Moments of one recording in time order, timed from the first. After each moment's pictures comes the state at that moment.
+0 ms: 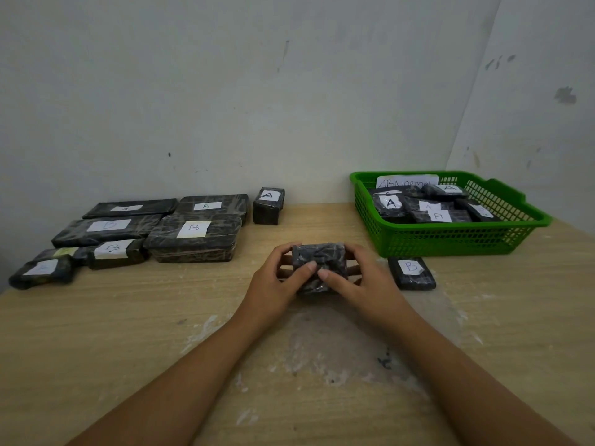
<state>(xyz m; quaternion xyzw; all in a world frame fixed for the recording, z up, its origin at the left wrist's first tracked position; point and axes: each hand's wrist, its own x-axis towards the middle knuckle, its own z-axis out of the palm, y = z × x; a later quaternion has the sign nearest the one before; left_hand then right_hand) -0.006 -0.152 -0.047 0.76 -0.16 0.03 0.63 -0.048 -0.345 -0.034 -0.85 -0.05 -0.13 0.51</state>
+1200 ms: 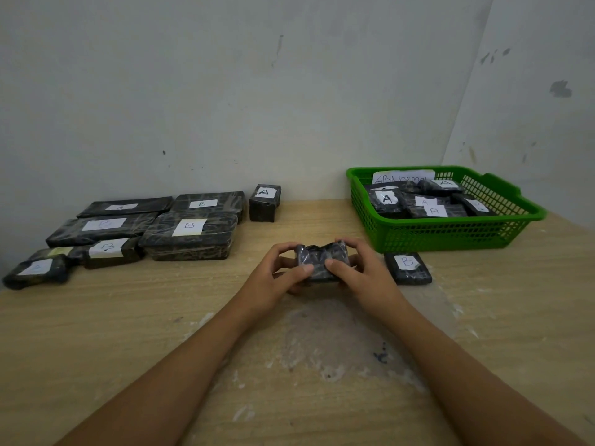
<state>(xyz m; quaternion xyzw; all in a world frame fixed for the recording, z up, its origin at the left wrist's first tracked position) -0.003 -0.147 -0.042 0.73 -0.18 -0.08 0.65 -0.032 -0.352 -0.048 -0.81 0.00 -0.11 0.58</state>
